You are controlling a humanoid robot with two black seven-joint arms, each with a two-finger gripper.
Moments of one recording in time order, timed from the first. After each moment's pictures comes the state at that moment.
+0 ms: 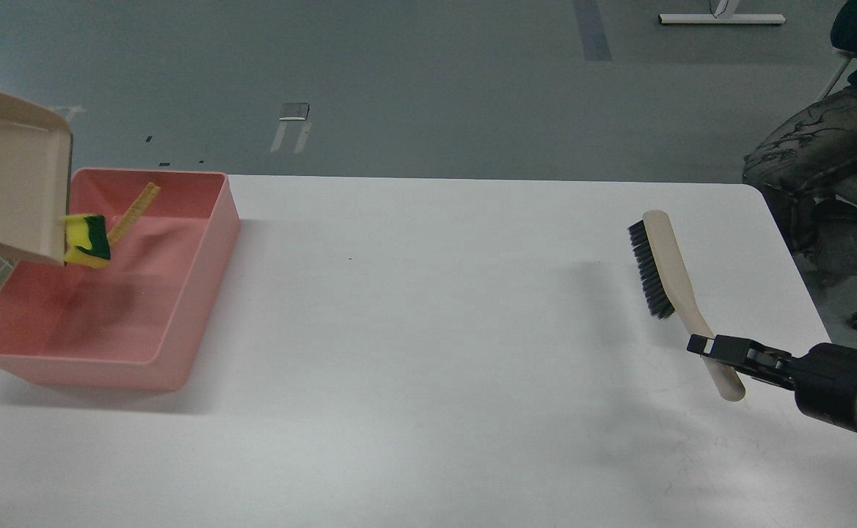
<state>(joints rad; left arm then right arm) -0.21 1.21 -1.02 -0.96 0.86 0.24 -0.49 0.43 -1.10 0.49 1.57 -1.15 0.25 0.18</state>
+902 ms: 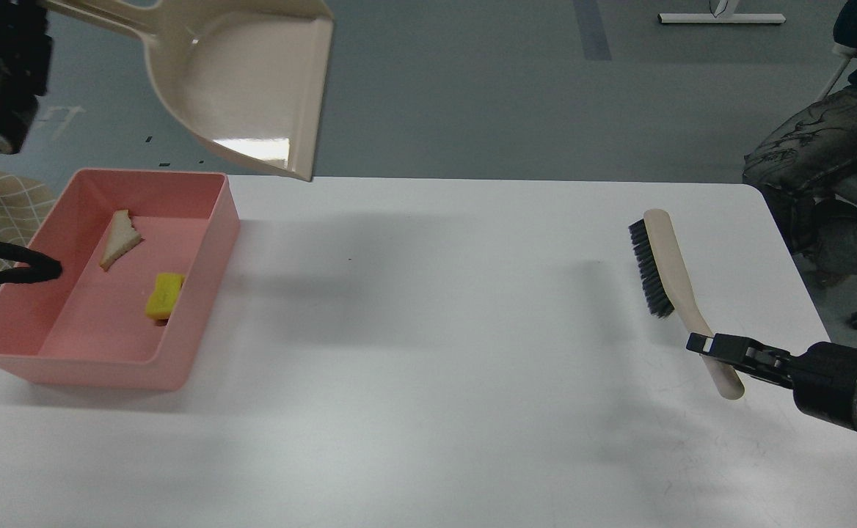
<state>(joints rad) -0.49 0.79 -1.01 -1.31 0.74 0.14 -0.36 0.42 -1.09 0.49 1.55 -1.15 0.25 0.18</state>
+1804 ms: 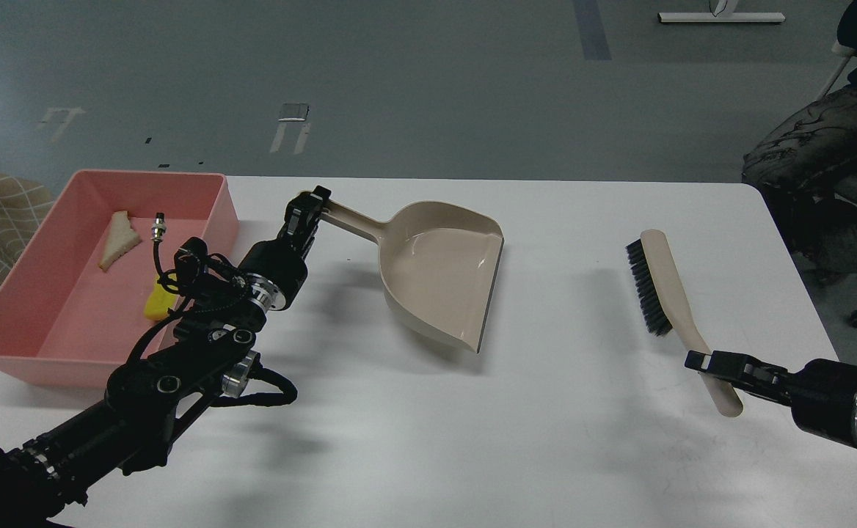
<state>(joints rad) -0.48 0.25 -0.70 -0.95 0.89 0.31 -0.32 0.39 -1.08 0.48 1.56 -1.15 0.26 0.21</state>
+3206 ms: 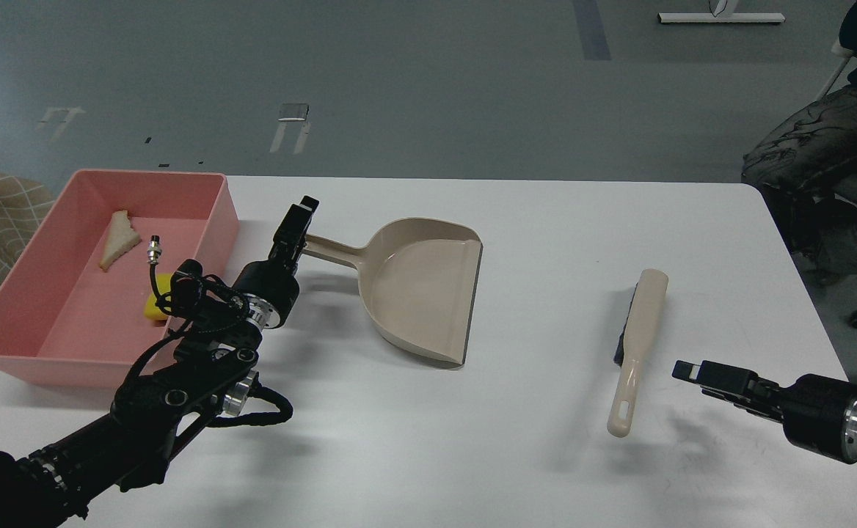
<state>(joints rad) -0.45 0.25 -0.65 -0.92 0.88 0.37 -0.38 0.35 -1.05 0.49 1.54 -1.15 0.25 0.21</state>
